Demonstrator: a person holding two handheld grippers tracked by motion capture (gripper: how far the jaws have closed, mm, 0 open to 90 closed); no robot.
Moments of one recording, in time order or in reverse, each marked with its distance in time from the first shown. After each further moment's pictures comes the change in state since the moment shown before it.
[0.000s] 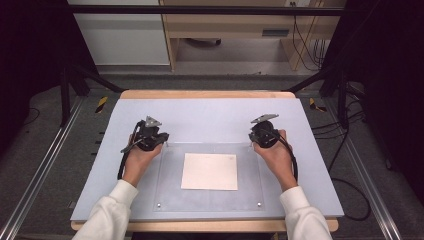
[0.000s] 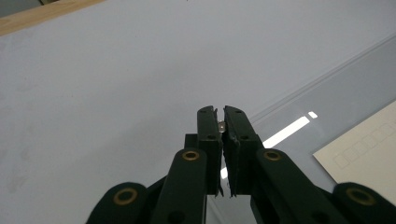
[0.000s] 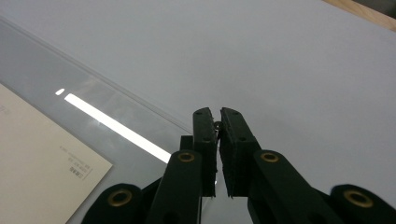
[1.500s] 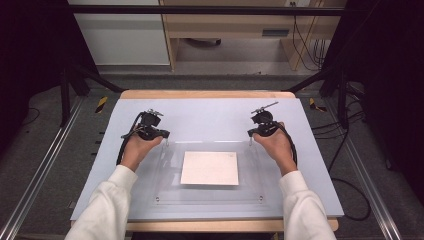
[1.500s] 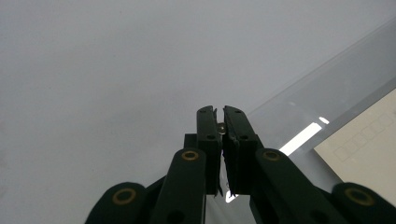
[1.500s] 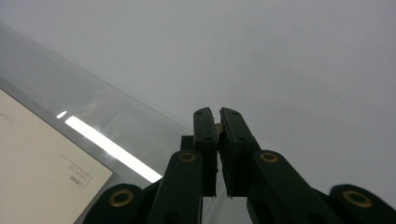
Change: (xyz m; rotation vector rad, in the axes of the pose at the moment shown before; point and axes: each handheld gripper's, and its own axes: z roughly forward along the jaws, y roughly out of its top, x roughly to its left) left arm 0.021 0.025 0.014 0.161 -0.102 -0.047; right arm -0.025 0.023 0.021 0.129 0.130 0.100
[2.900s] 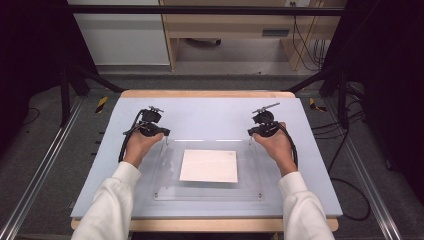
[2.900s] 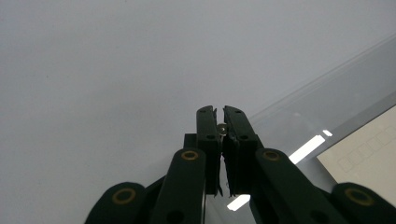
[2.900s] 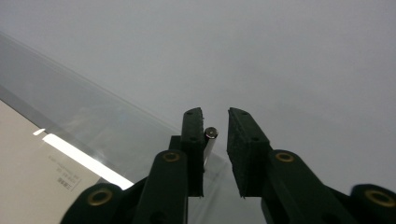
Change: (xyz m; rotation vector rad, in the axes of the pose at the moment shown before) left arm 0.007 0.009 0.007 0.033 -0.002 -0.059; right arm 0.000 -0.004 -0.002 -0.063 -0.052 -0.017
